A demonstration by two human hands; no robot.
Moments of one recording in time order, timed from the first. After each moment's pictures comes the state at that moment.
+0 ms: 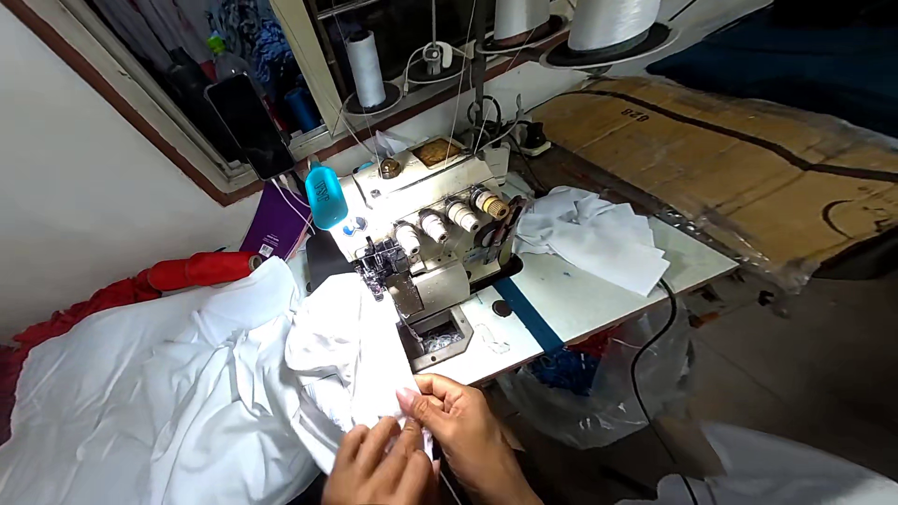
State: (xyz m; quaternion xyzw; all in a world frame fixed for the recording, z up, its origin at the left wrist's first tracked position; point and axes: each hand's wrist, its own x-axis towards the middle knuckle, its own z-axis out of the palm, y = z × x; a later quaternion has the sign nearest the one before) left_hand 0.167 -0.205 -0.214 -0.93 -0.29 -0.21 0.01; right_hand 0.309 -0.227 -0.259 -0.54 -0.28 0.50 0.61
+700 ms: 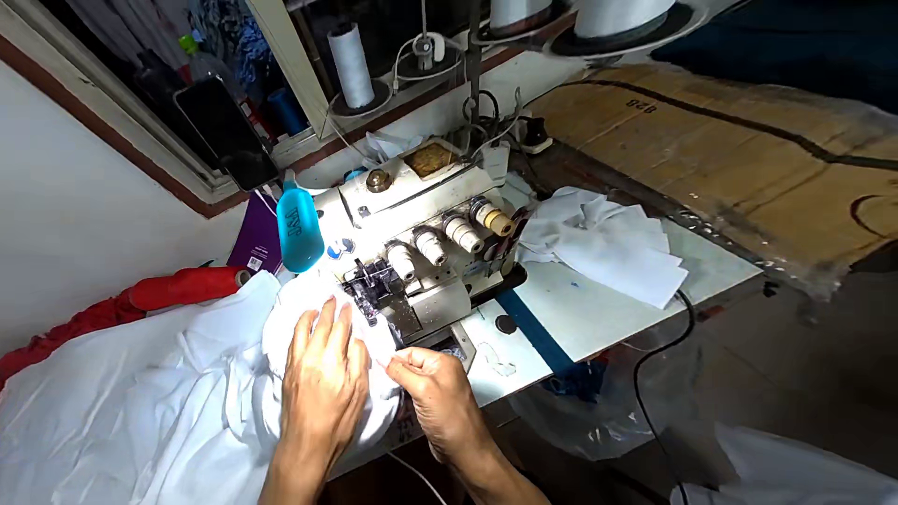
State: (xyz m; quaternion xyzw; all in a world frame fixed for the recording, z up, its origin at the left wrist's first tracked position) left_hand 0.203 -0.079 -0.214 -0.88 -0.41 -0.22 0.04; right_hand 0.323 -0.158 -0.250 -0.56 -0.23 0.47 0.64
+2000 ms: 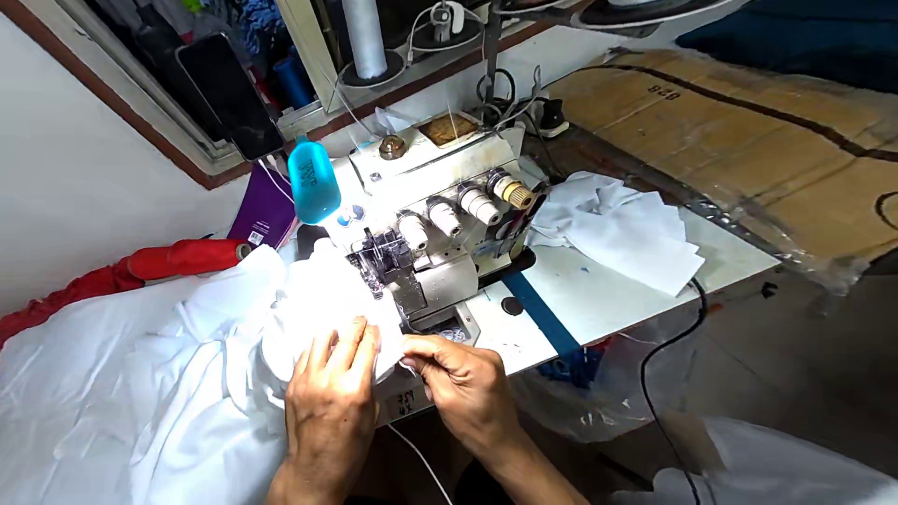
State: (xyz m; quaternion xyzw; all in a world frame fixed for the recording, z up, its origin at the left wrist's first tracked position) left_hand 0.188 -0.115 -0.220 -0.90 -0.32 -0.24 0.17; right_hand 0.332 -0.177 -0.277 -0.50 -0.50 0.15 0.69
